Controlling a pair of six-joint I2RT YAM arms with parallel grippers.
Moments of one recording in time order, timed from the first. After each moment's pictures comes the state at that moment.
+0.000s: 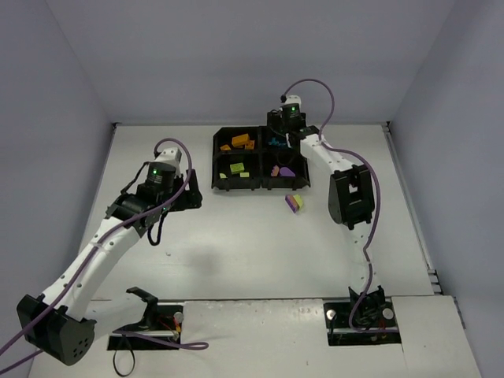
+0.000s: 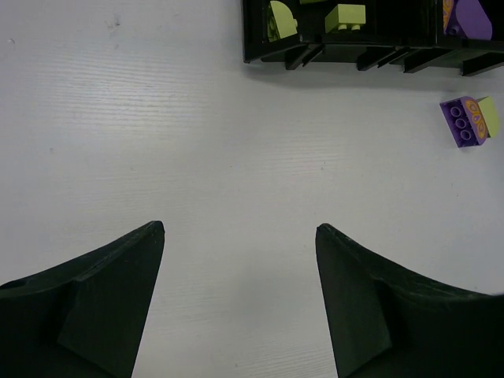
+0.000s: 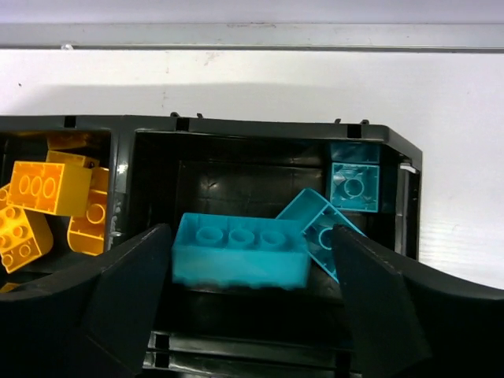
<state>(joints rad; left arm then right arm) -0.43 1.07 1.05 -0.68 -0.13 -0.44 0.35 2.34 2.00 -0.26 0.15 0.24</state>
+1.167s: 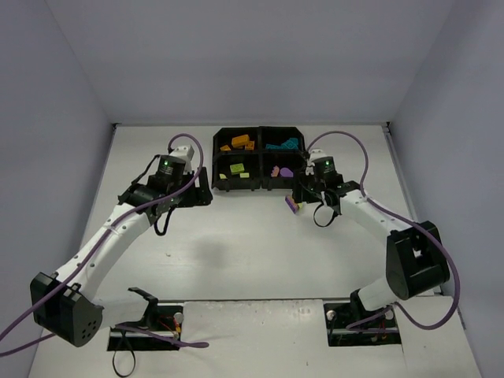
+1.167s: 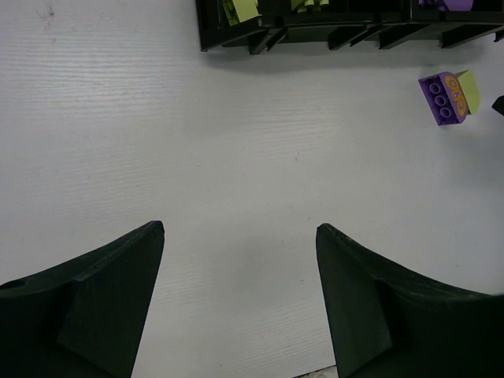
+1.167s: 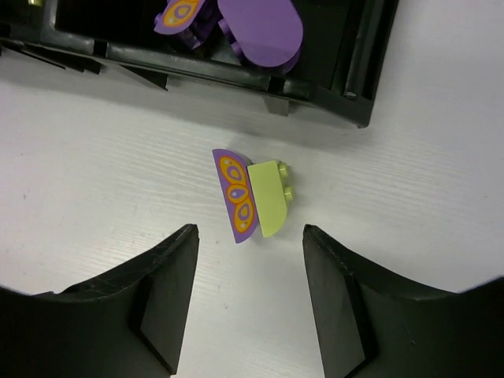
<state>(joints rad) -0.43 1.20 1.10 -0.66 -0.03 -0.43 0.35 1.47 0.90 -0.21 -0.04 0.20</state>
